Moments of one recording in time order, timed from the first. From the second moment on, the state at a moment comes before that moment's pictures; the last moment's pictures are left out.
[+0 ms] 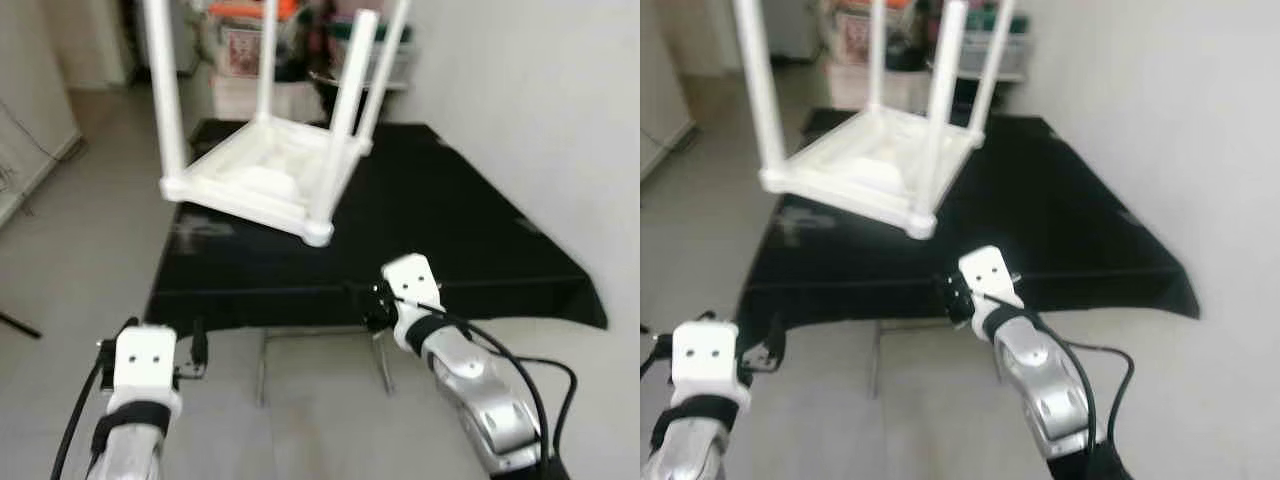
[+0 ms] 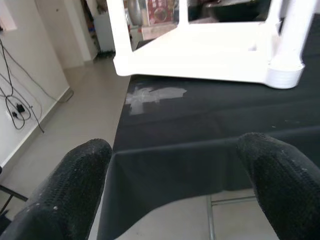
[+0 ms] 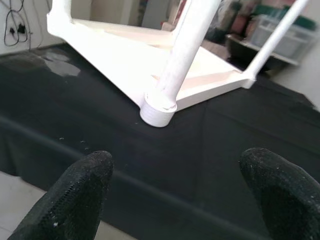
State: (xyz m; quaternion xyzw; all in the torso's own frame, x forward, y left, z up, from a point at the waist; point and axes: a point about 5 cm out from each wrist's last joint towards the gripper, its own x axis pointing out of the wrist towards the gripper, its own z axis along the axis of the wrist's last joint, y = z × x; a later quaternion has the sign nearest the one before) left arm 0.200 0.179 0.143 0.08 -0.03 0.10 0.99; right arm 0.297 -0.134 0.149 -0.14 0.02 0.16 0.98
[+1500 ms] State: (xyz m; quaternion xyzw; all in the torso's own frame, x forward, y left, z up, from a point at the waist) left arm 0.201 0.196 0.168 0.06 -0.07 0.11 0.99; right arm 0.280 -0.059 0.202 -0.13 -0.05 0.49 0.86
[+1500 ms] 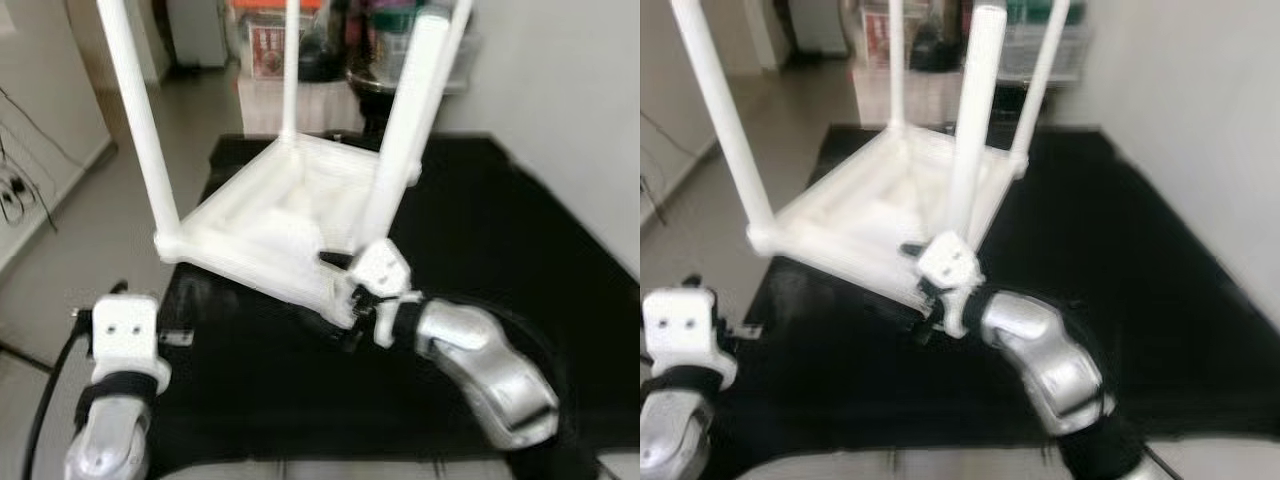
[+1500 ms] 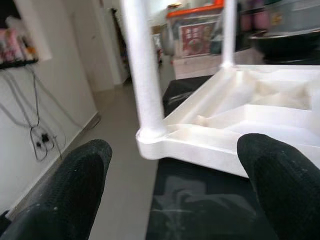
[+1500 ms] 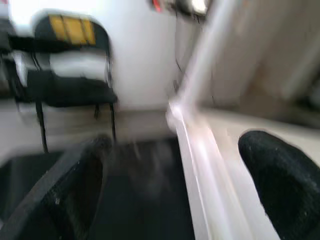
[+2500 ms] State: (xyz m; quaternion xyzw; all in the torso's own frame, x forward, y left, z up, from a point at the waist) left arm 0.141 0.194 0.136 0.09 0.08 0.20 0.97; right arm 0.345 0.008 0.153 -0.22 0.21 0.37 0.88
